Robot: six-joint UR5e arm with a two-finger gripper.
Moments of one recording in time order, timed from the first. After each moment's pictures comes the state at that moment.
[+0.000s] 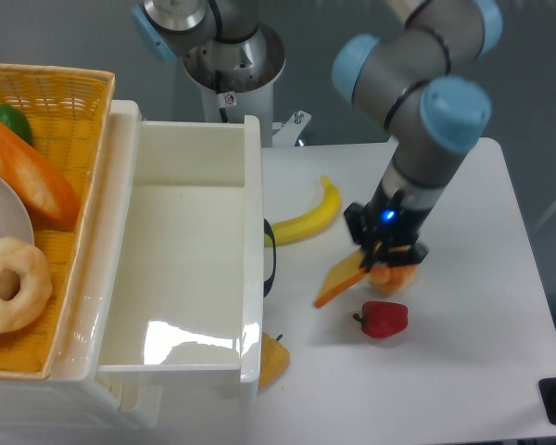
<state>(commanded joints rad) 2.73 -1.87 -1.44 -1.24 1.36 1.25</state>
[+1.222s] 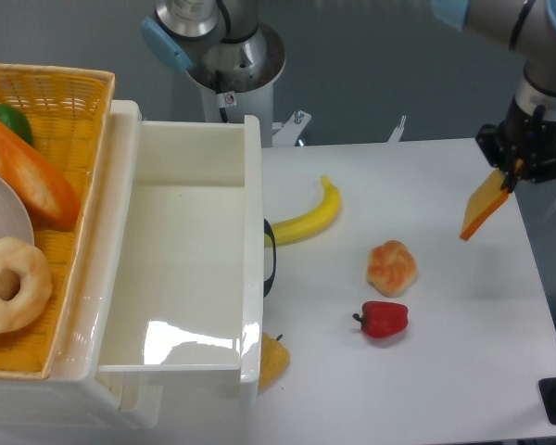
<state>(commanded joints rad) 2.91 -1.95 -1.26 -1.43 1.66 1.49</state>
